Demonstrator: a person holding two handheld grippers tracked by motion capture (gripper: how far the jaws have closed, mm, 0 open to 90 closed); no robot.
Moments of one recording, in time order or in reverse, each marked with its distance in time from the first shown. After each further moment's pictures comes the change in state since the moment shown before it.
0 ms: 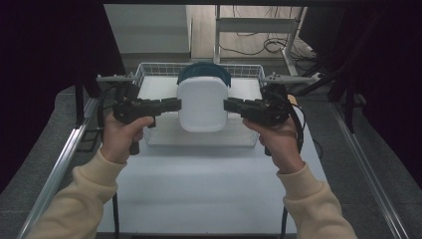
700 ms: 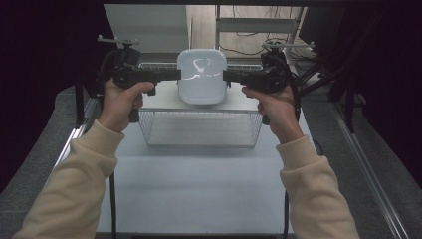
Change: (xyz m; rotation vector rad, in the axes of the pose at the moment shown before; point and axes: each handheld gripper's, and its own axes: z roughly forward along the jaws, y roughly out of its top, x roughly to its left) left arm 0.032 0.061 0.013 0.010 0.005 -0.029; right arm -0.032 0.054 0.022 -0.033 0.038 0.041
